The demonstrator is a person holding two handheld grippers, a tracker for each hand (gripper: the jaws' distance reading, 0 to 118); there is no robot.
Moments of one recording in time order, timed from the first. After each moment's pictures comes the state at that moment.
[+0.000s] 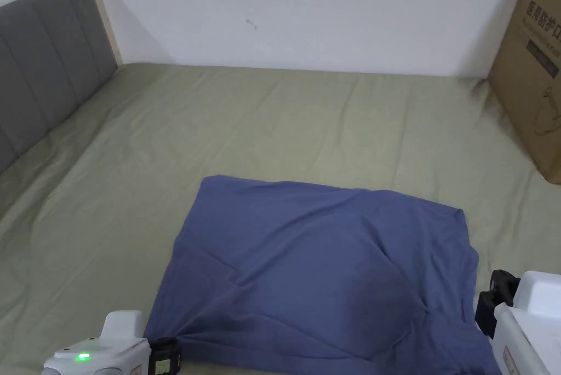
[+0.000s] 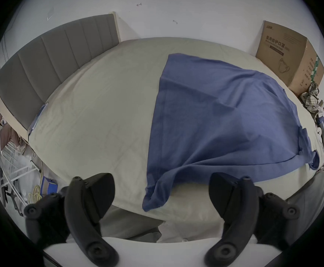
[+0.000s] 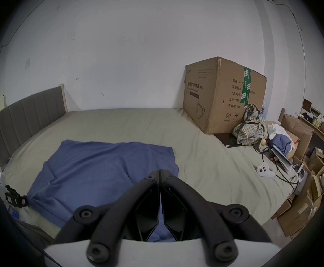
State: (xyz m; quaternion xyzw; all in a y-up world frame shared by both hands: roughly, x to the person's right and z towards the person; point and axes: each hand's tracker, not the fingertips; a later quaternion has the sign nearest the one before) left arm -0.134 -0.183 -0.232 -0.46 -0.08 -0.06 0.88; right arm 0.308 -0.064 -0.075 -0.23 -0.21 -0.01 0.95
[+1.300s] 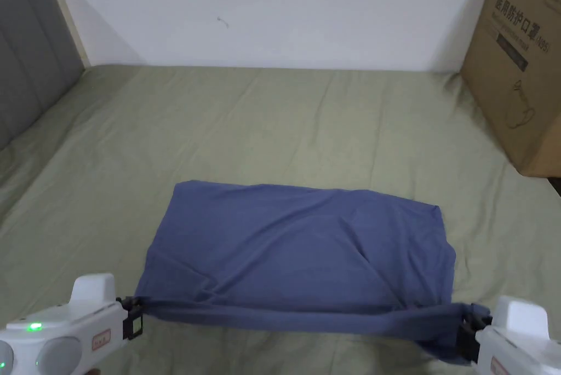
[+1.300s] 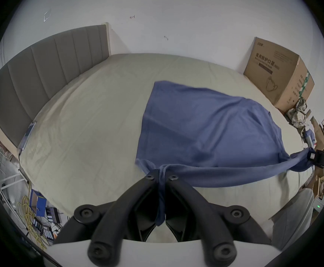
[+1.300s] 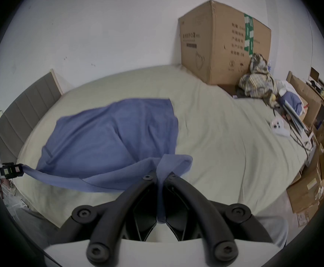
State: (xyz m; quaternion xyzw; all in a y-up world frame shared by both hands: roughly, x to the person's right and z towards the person) left arm -0.119 -0.118 -0.281 -0.41 -0.13 -0.02 0.90; right arm 0.359 -0.107 -0.089 -0.35 -0.19 -0.11 0.91
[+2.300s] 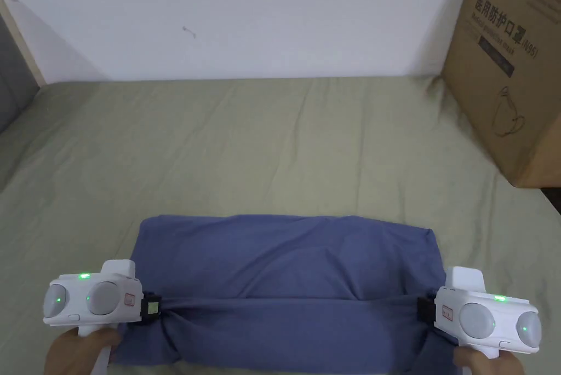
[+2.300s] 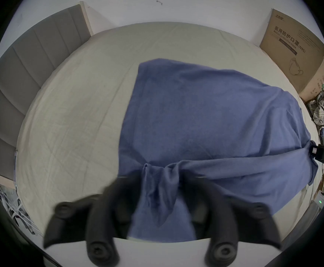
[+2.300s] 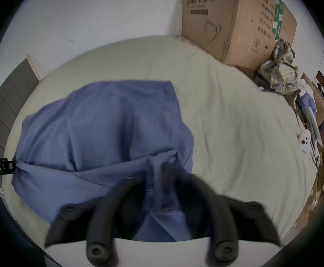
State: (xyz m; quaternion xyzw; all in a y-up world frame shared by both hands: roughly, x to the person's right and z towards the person) left arm -0.044 -0.172 -0.456 -0.52 -0.11 -0.08 0.84; right arm 0.429 -0.187 -0.253 -0.44 -0.21 -0.11 0.86
